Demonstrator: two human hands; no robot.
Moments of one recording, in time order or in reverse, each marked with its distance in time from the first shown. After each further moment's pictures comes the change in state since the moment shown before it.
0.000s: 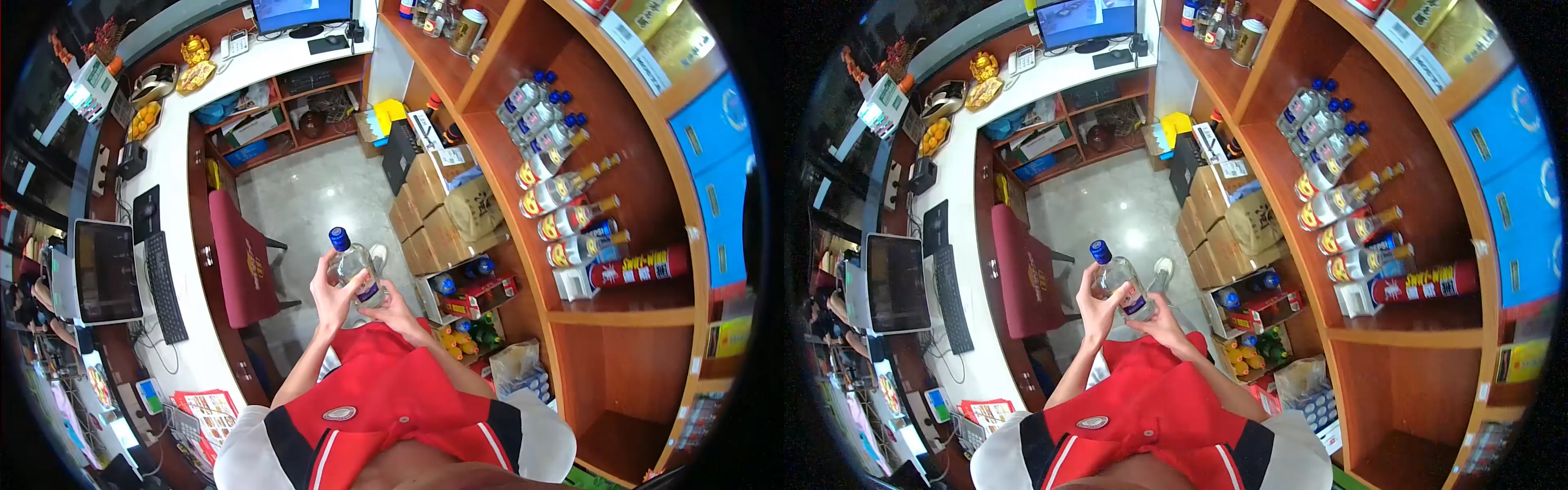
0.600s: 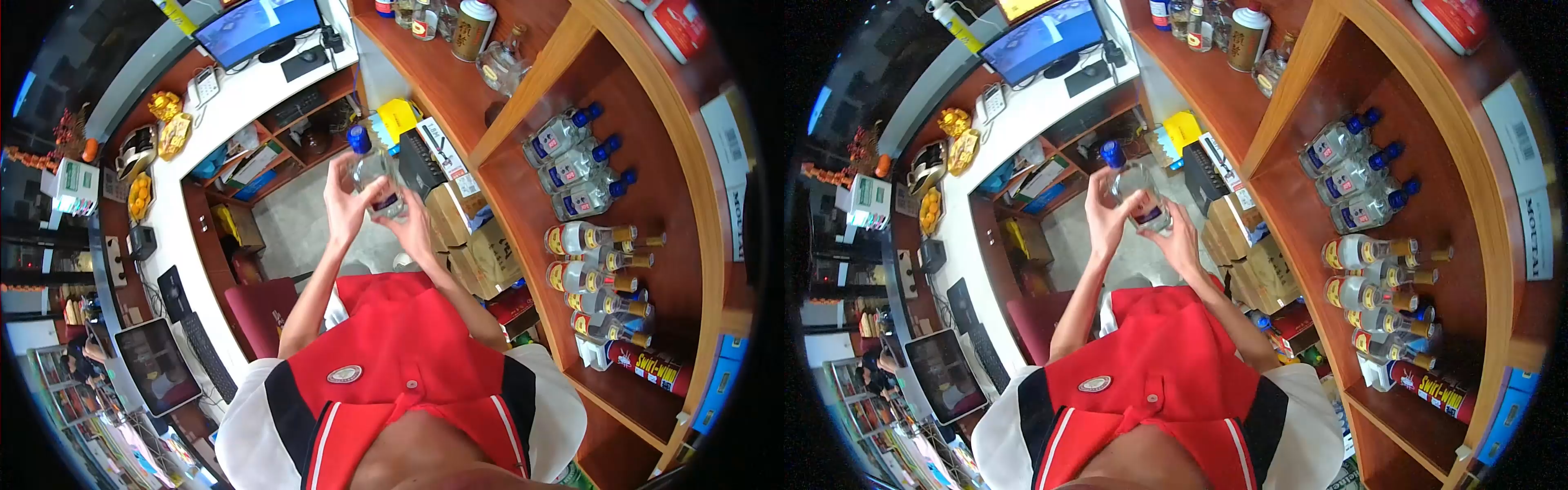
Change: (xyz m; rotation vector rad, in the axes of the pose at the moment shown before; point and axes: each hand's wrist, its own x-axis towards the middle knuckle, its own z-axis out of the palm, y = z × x) left_hand 0.404 0.055 0.167 -0.141 -0.224 0.199; right_hand 0.345 -0.231 -0.090 -0.548 0.443 -0.477
